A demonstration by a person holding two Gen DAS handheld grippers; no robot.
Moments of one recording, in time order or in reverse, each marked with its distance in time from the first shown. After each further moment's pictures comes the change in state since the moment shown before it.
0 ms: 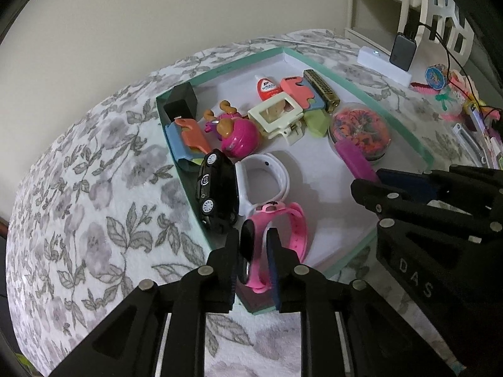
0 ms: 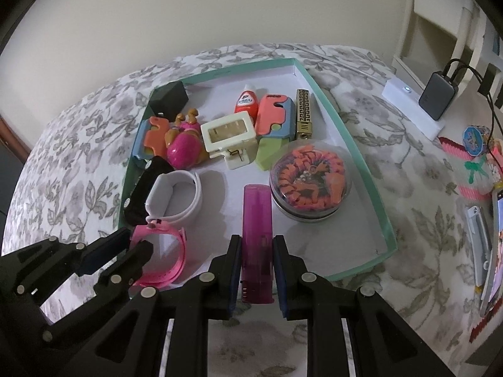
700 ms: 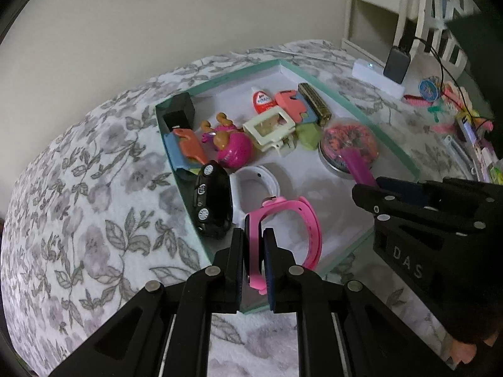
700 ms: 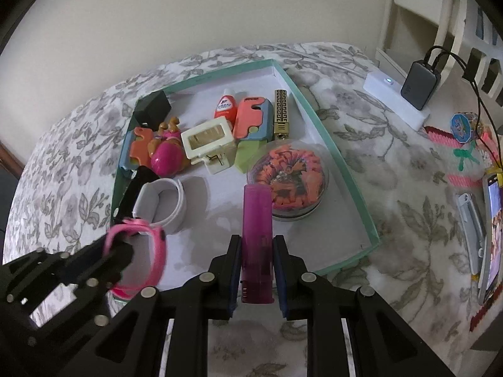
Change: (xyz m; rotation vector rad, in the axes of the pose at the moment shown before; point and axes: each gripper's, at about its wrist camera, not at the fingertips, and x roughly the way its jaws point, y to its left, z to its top) left arm -0.010 -0.002 0.004 -0.019 -0.027 -0.029; right arm -0.005 -0.014 0.000 0.064 -0.005 -0.024
